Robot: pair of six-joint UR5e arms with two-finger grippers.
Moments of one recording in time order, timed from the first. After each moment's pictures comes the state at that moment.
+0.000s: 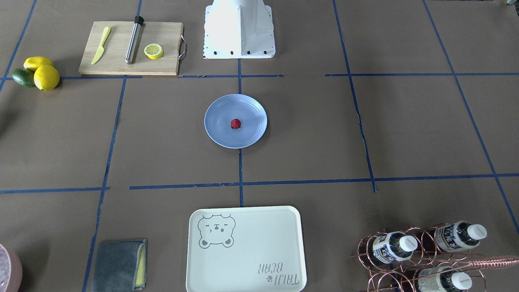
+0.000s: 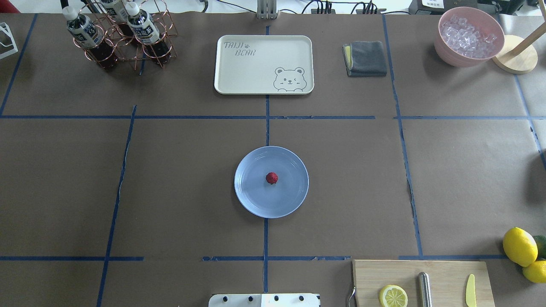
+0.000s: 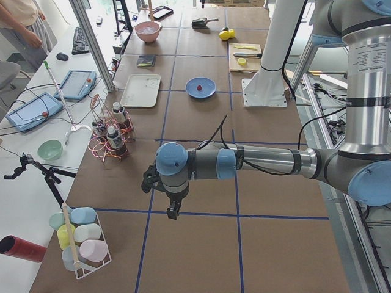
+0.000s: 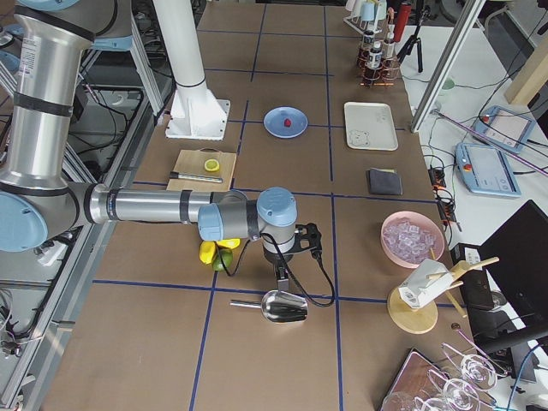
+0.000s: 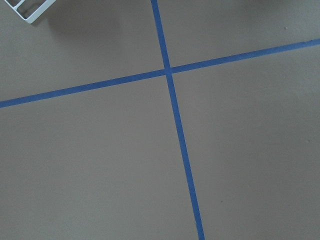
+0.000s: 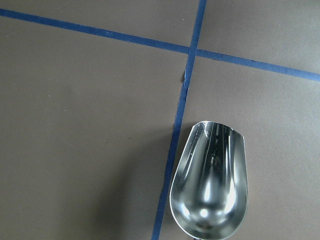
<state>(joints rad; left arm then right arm) -1.64 -1.49 -1.73 -1.46 -2.39 0.28 1.49 -1.81 1.81 -1.44 2.30 -0.04</state>
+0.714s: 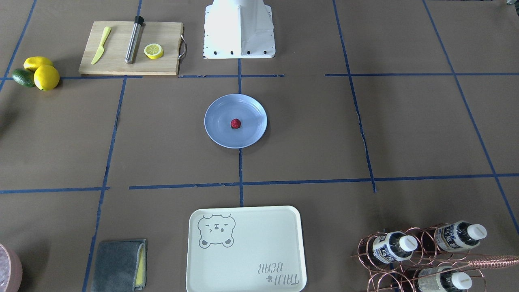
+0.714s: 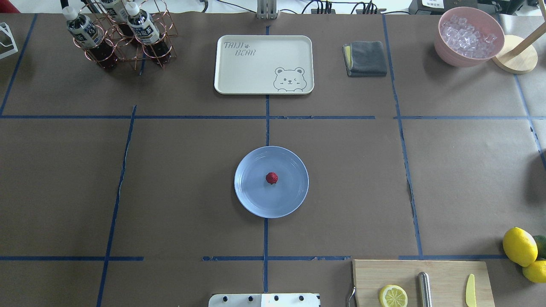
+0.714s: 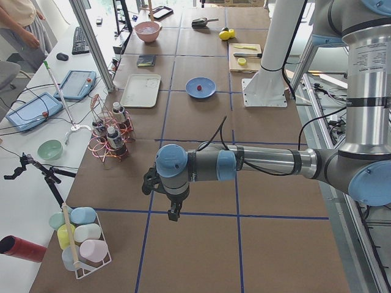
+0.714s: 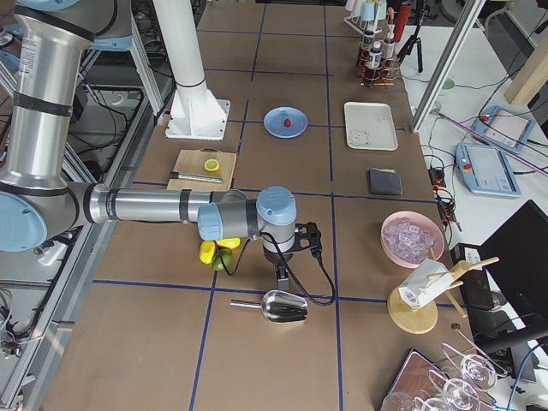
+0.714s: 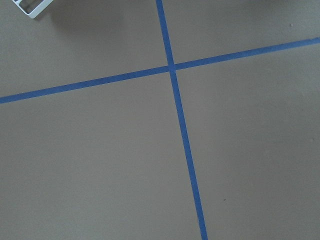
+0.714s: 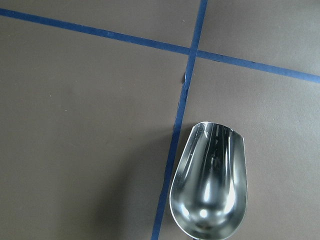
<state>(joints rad) -1.64 -1.48 -1.72 -1.45 -2.38 0.28 1.49 -1.81 1.82 -1.44 2.30 -0.04</state>
